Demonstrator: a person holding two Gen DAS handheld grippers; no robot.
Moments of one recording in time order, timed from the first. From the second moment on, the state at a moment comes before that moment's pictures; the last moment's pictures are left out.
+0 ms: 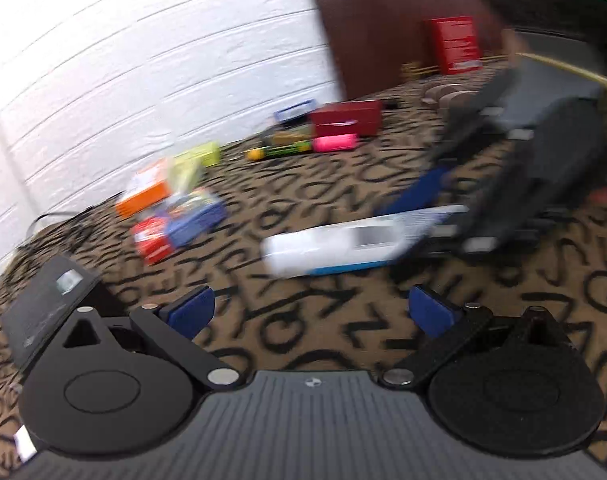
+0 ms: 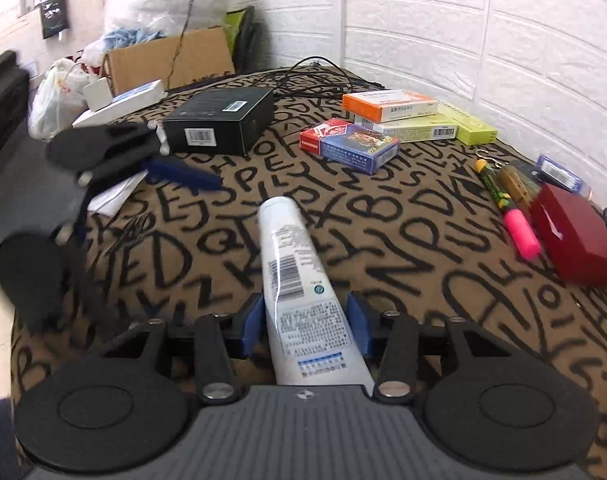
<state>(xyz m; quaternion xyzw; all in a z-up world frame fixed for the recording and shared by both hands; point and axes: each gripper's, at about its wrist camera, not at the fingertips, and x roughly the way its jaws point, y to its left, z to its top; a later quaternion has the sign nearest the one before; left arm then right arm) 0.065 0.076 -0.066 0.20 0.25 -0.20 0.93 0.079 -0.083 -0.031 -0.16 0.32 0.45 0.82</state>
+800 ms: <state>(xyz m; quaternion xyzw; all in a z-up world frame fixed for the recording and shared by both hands) 0.094 0.059 -0.065 0.21 0.25 -0.29 0.90 0.073 -0.108 -0.033 -0.19 0.29 0.37 0.86</state>
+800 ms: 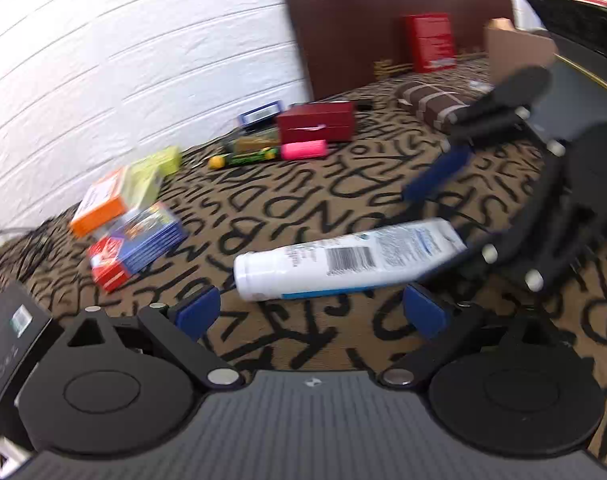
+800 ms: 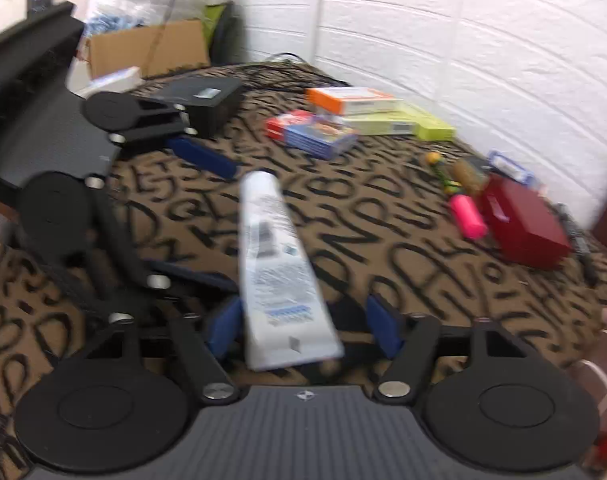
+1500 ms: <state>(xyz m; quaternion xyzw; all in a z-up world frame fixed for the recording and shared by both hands) 0.140 0.060 -0.055 0.05 0.36 -0.13 0.92 0.060 -0.108 -0.039 -0.18 0.25 0.43 0.85</state>
